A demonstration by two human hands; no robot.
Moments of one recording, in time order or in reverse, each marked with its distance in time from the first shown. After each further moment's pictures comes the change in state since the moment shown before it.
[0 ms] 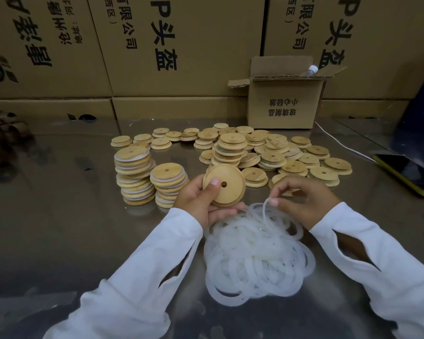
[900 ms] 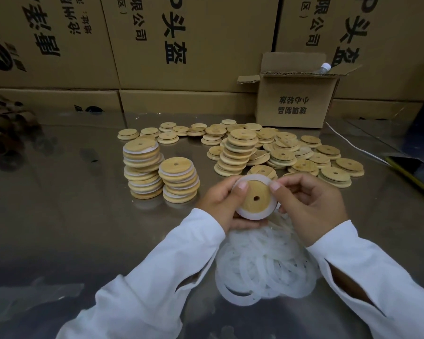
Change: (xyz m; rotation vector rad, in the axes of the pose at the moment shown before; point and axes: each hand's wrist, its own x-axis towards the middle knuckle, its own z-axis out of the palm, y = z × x) left_hand -0.013 -0.004 0.013 0.187 -0.159 0.033; right_hand -0.014 -0.048 0.037 0.347 0.362 0.122
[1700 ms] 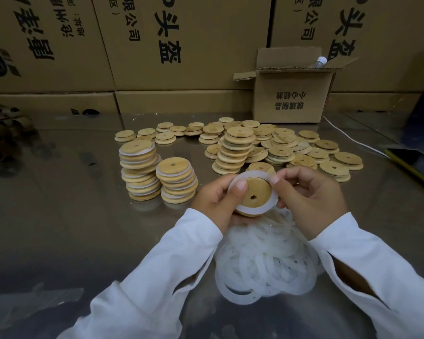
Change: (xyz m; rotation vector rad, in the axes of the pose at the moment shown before) left_hand -0.001 -0.002 -0.003 0.125 0.027 0.130; right_hand 0.001 -0.007 -0.001 0.070 -0.013 0.033
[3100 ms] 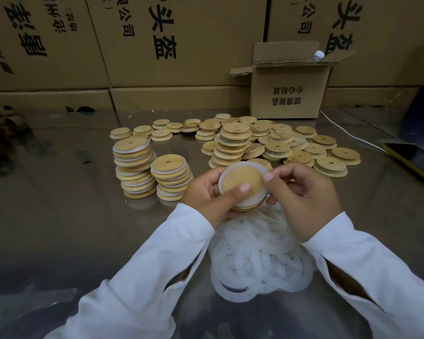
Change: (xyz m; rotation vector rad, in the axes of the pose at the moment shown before) left_hand 0.006 -0.002 -0.004 -0.099 0.037 -0.001; right_hand -0.003 0.005 0.002 -0.039 0.006 -0.005
